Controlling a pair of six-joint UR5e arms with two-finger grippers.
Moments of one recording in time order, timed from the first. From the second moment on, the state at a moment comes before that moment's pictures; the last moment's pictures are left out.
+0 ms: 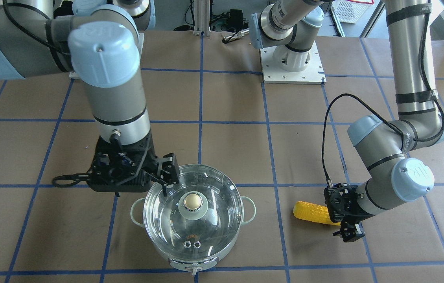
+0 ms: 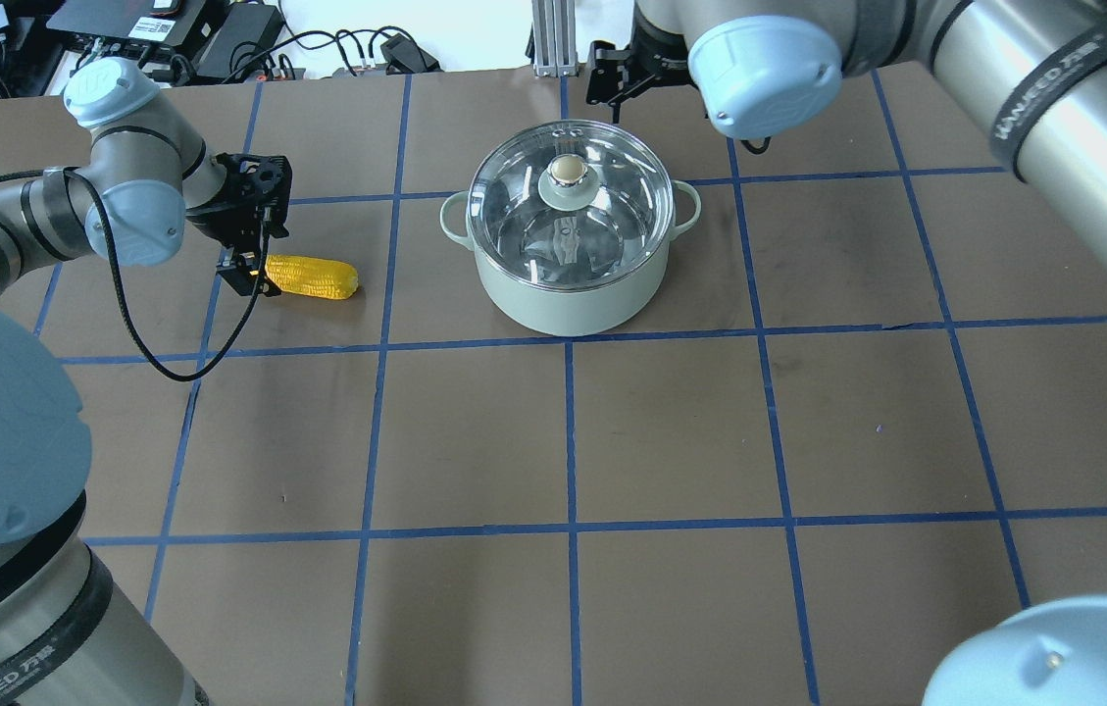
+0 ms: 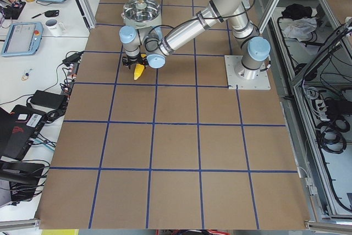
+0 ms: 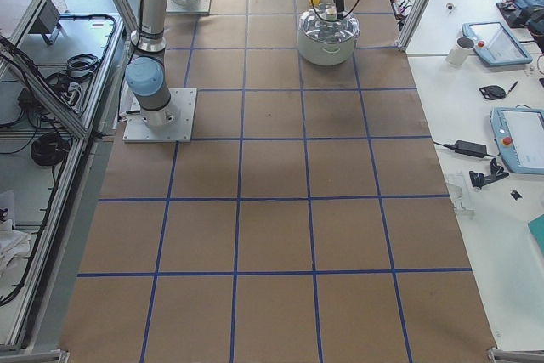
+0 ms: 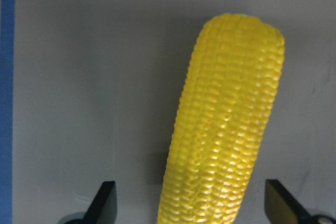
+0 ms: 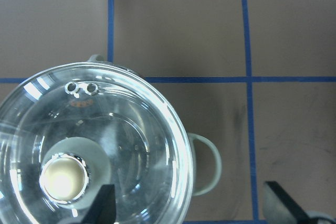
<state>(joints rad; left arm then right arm) -1.31 -2.15 -1.60 -0.99 1.46 1.78 1.79 -1.18 1.34 -1.99 -1.64 0.22</state>
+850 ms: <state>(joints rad) -1.32 -2.15 -1.59 -1.02 1.48 1.78 1.88 -1.07 1.35 -2.09 -1.64 0.34</state>
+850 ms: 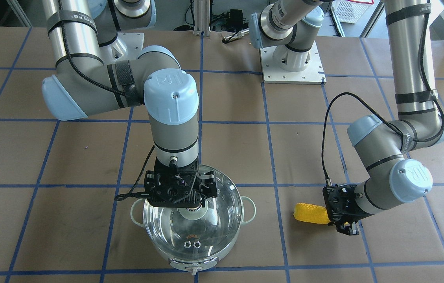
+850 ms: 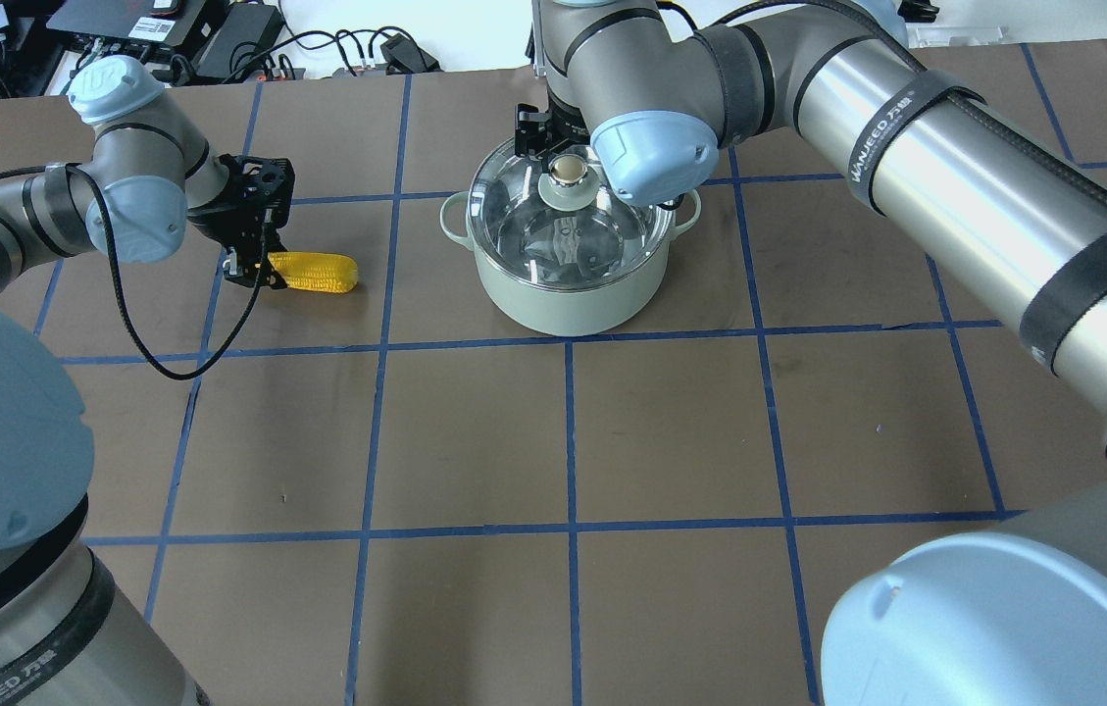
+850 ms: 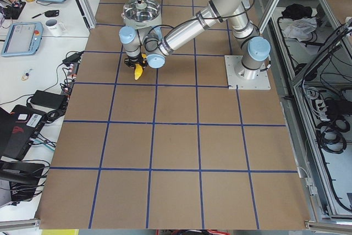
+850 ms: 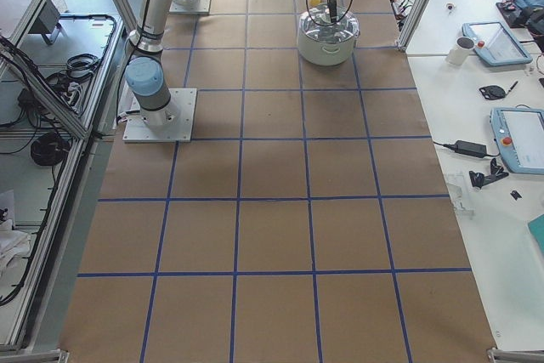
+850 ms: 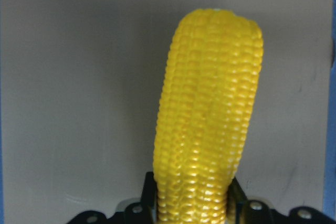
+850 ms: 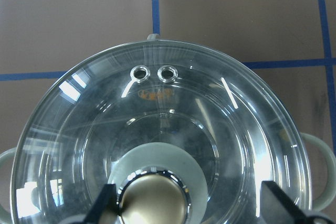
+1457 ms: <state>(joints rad) -1.35 -2.02 -1.59 -1.06 1.55 1.77 1.90 -1.06 1.36 -2.12 -1.63 0.32</state>
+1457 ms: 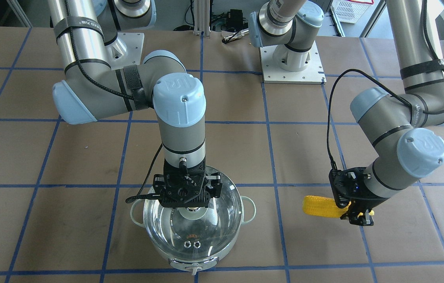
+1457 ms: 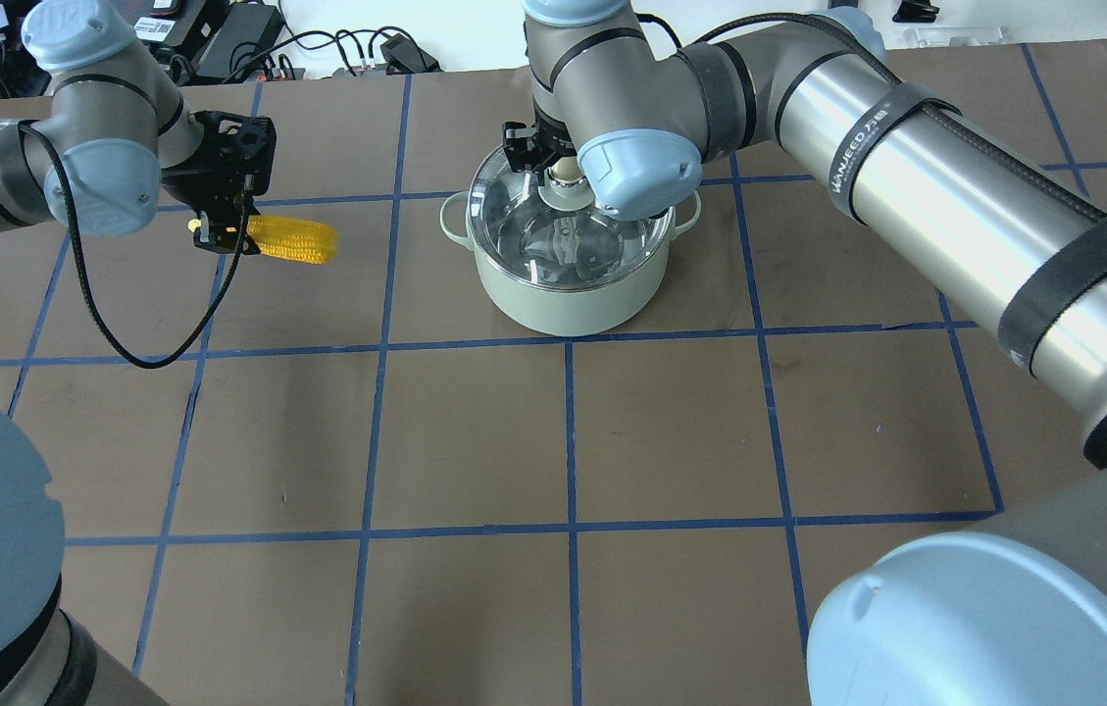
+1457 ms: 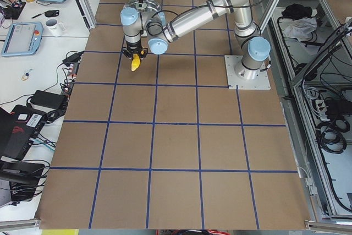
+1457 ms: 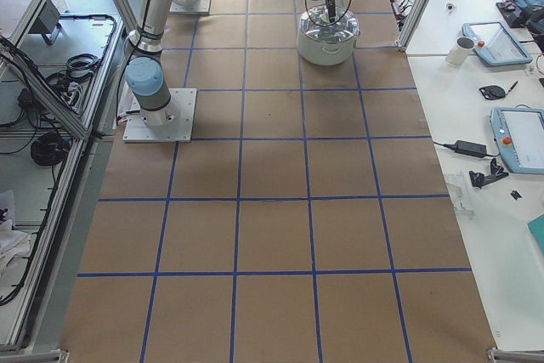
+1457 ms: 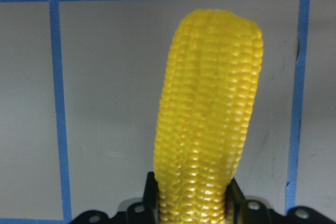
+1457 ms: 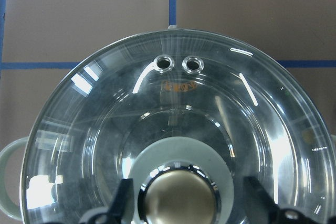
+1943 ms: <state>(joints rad) -1.35 -1.93 -1.59 -1.09 1.55 1.75 1.91 -1.06 1.35 -2.12 -1.63 0.31</state>
